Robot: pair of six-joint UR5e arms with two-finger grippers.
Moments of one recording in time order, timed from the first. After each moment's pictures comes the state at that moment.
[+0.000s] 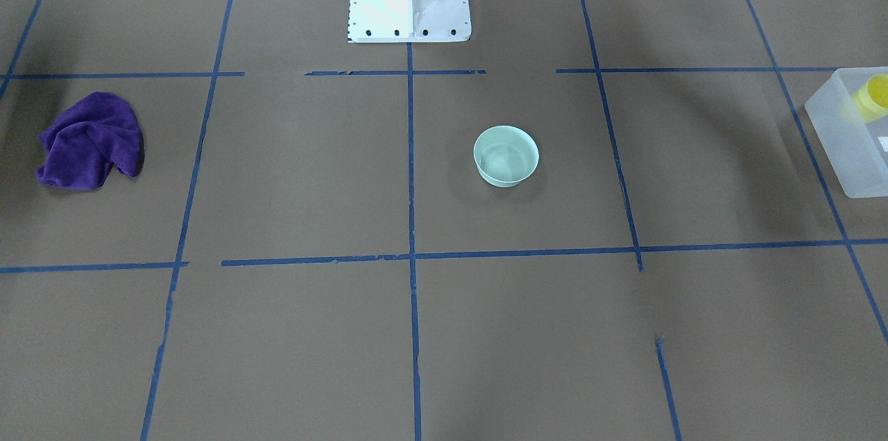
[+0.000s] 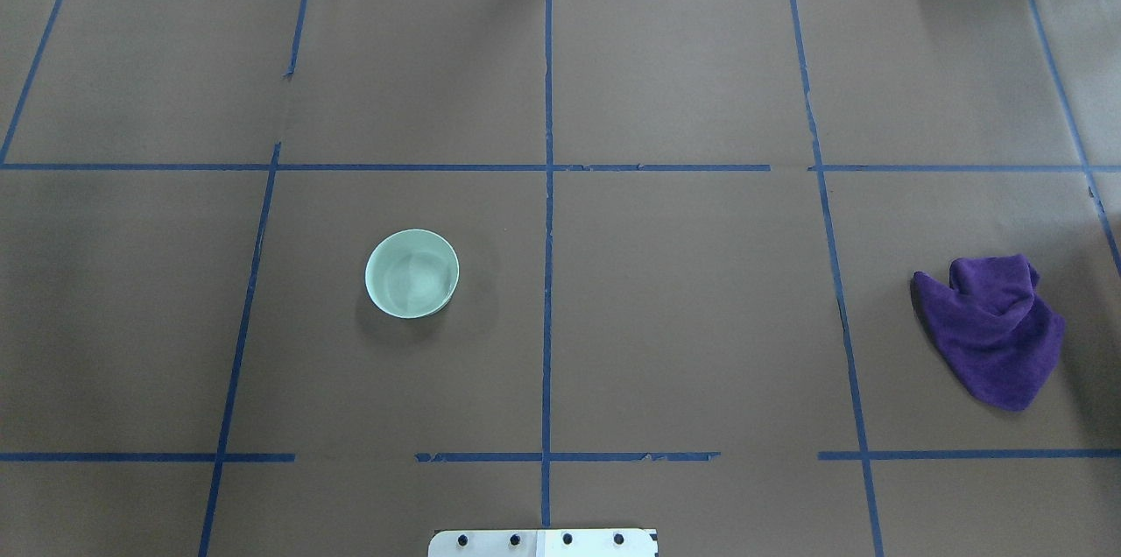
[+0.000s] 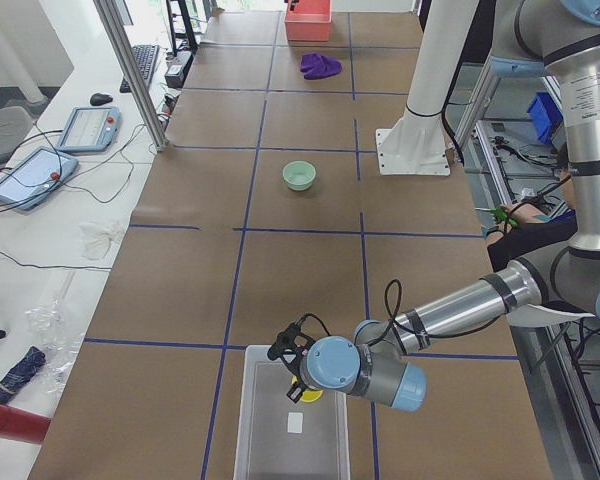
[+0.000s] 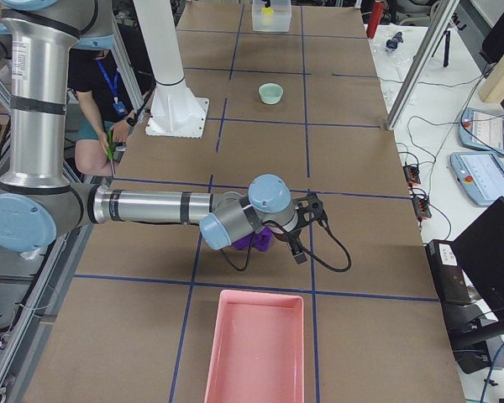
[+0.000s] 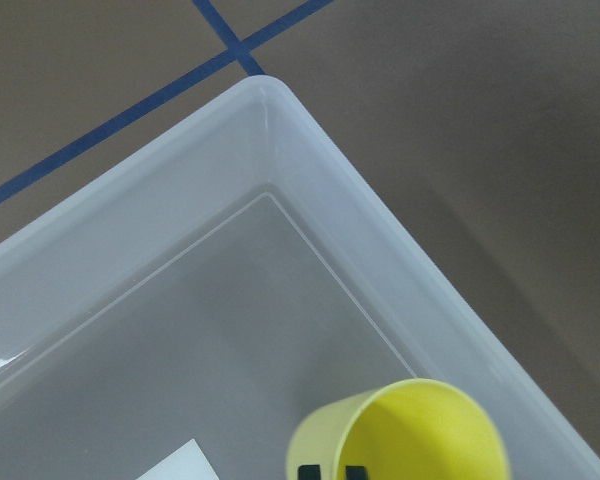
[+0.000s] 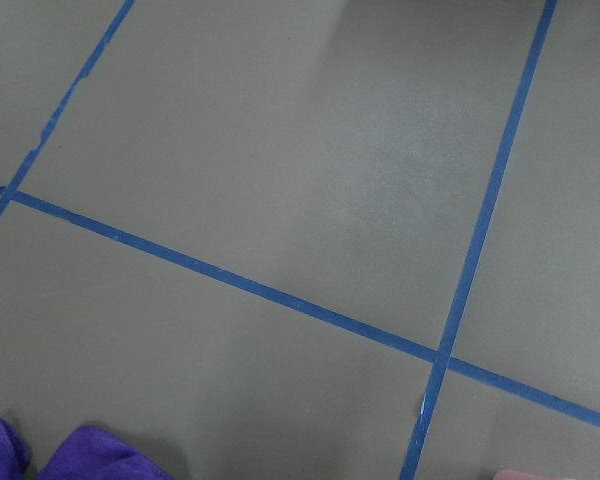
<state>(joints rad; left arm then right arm) -1.59 -1.32 -1.36 -2.31 -2.52 0.44 1.50 -1.69 1.69 -1.03 2.39 0.08</state>
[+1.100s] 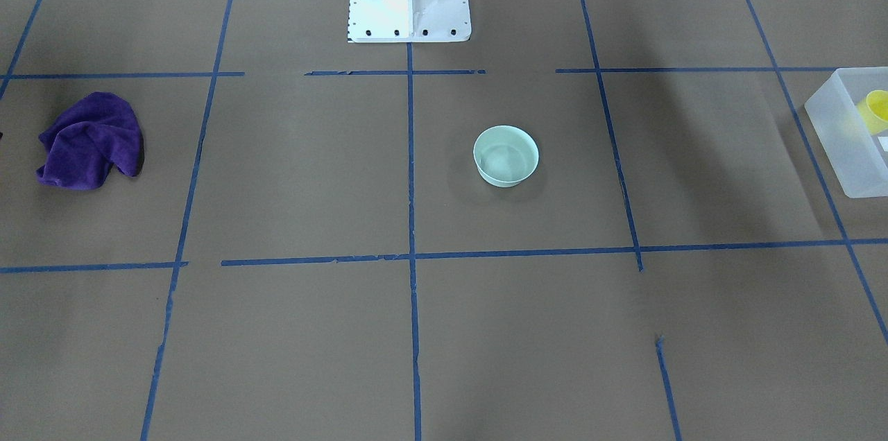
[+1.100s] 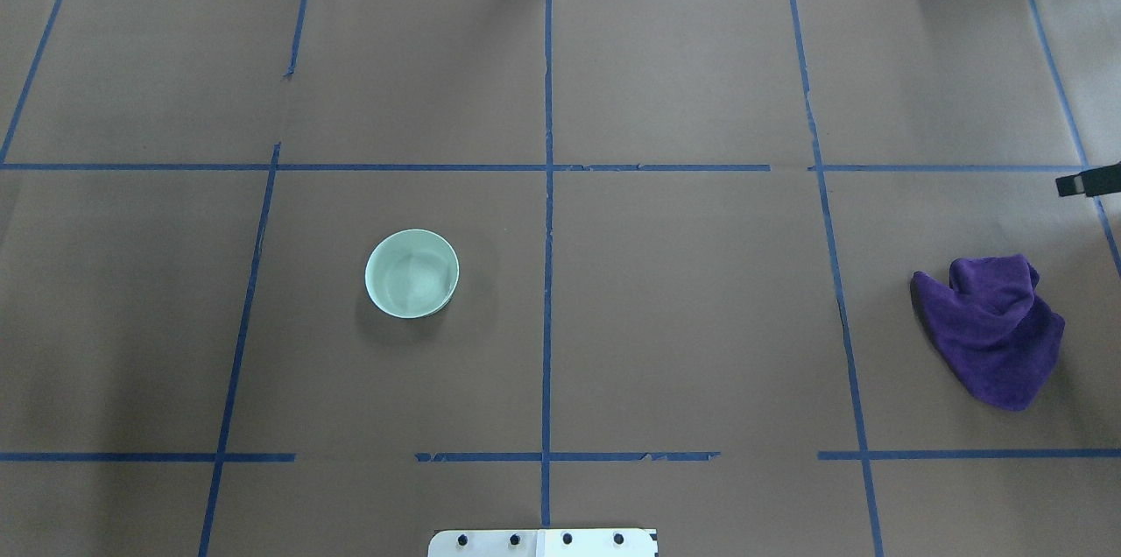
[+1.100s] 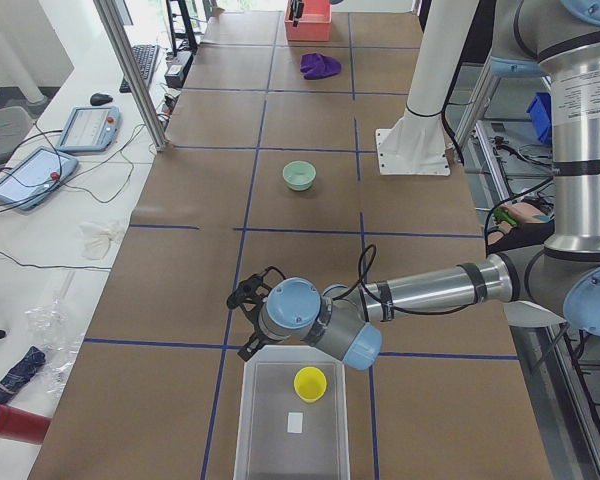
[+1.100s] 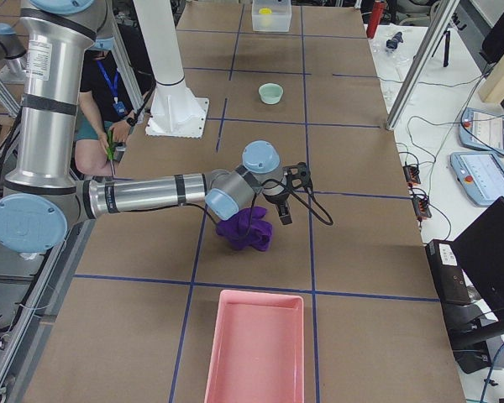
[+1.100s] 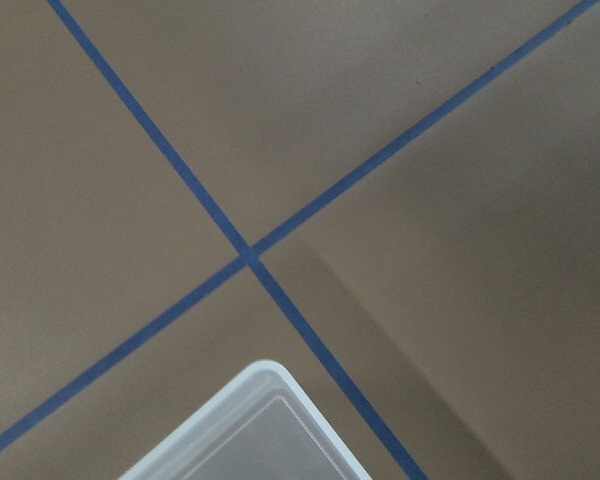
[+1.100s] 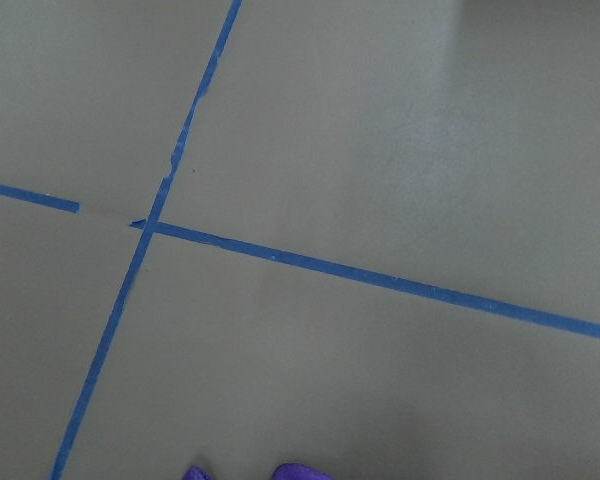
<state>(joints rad) -1.58 -1.44 -1.49 -2.27 -2.48 0.31 1.20 -1.78 1.88 -0.91 2.25 0.56</state>
